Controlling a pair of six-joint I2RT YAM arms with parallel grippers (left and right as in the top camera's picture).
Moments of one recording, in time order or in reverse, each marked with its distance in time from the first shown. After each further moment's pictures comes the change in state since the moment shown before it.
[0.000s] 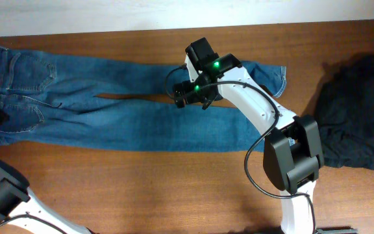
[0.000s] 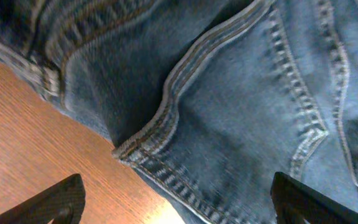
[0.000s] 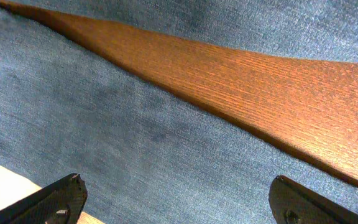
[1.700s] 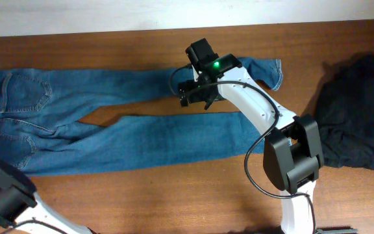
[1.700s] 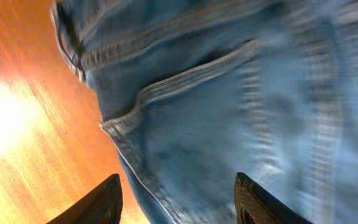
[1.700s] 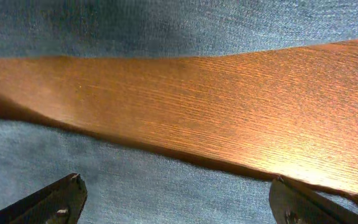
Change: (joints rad) left arm -0.050 -0.109 0.029 -0.208 -0.328 -0.212; right arm 0.000 0.000 0.000 -0.019 0.140 0.068
